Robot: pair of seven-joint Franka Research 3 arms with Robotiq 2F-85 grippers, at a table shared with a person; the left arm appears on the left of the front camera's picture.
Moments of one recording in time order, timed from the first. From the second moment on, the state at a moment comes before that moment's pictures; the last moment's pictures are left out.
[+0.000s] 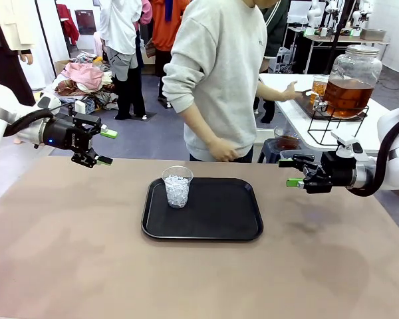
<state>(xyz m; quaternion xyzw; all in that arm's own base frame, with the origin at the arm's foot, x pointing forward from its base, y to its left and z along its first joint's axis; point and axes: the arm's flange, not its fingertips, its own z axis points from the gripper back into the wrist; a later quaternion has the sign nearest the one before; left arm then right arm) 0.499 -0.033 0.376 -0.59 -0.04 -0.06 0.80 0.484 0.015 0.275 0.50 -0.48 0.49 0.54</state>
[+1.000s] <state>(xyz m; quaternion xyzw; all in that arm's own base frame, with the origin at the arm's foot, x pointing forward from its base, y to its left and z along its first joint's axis) 0.499 -0.033 0.376 -0.59 -0.04 -0.06 0.80 0.484 0.015 0.275 0.50 -0.48 0.49 0.54</state>
